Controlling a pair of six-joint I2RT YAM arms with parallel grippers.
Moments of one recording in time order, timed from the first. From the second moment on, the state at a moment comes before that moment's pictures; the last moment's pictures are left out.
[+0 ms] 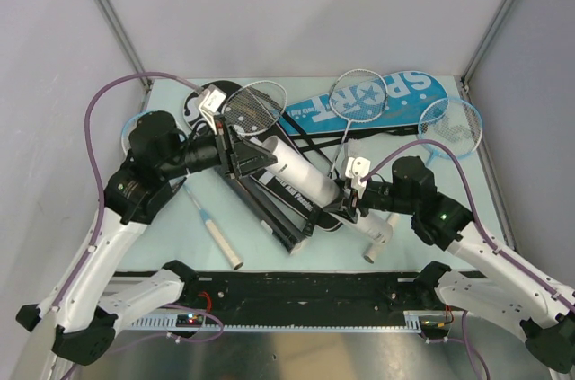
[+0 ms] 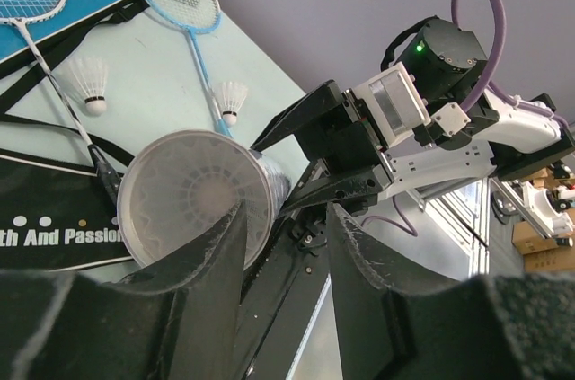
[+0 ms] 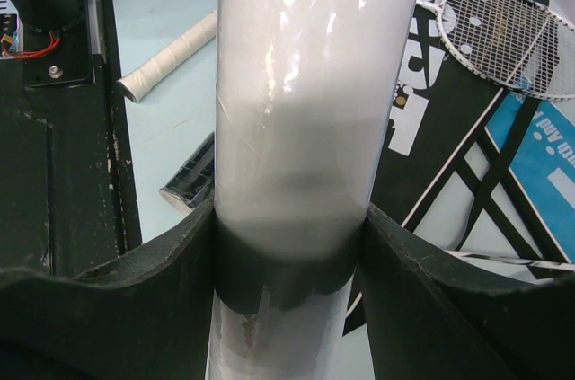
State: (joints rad) left arm -0.52 0.93 1.25 -0.47 0.63 -0.52; right arm 0.74 0.83 0.77 -0.24 -0.50 -0.32
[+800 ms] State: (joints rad) left arm -0.49 0.93 1.23 -0.51 0.58 -0.50; right arm 0.74 0.81 0.77 -0.27 -0.47 -0.30
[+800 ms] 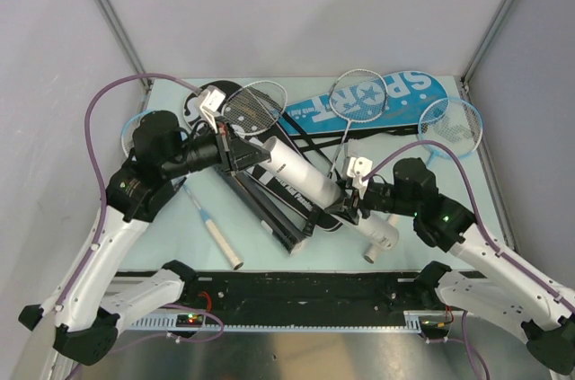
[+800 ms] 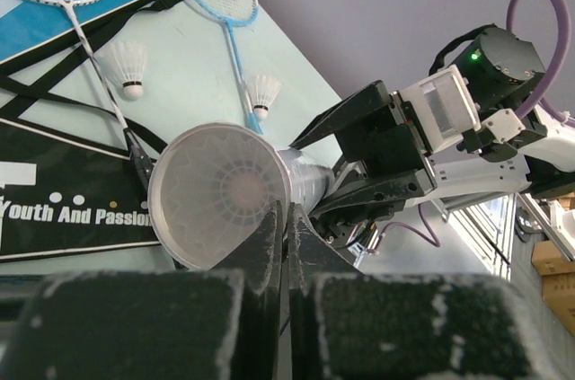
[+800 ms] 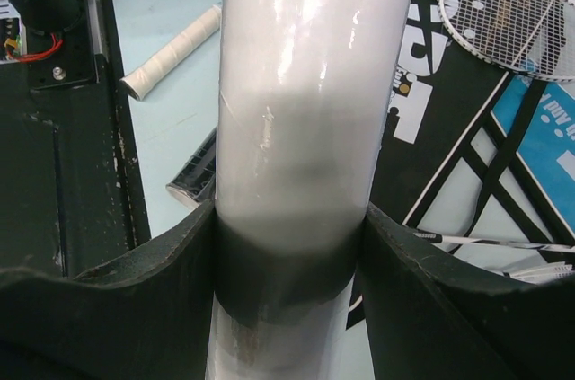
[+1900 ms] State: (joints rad) left arm -0.43 1.12 1.20 -0.51 0.12 -0.39; right arm 0.68 0.55 0.72 -0.23 -0.24 -0.10
